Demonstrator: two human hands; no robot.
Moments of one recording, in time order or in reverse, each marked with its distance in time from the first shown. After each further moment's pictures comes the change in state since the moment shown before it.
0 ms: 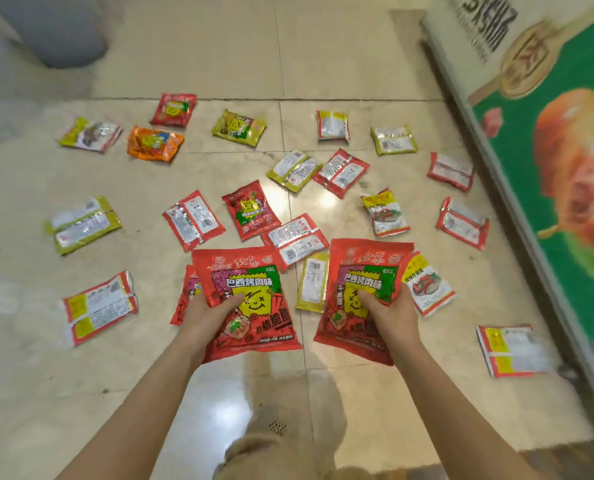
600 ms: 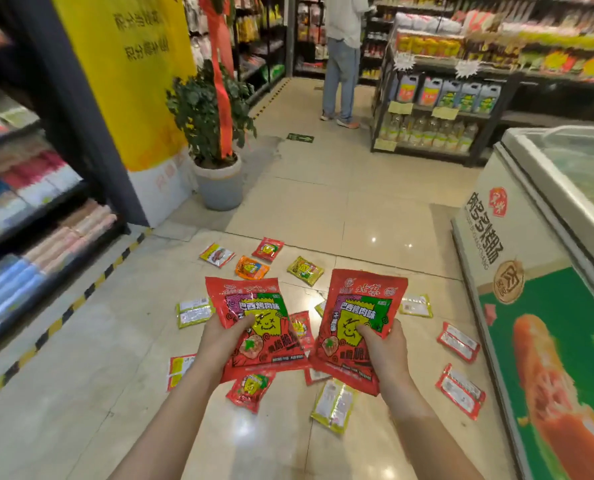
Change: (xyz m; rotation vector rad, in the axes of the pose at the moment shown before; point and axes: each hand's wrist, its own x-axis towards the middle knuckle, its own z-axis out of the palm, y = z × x) left_hand -0.316 0.302 -0.066 -0.205 0.290 0.279; right_hand -0.209 -0.357 -0.166 0.187 -0.263 -0.229
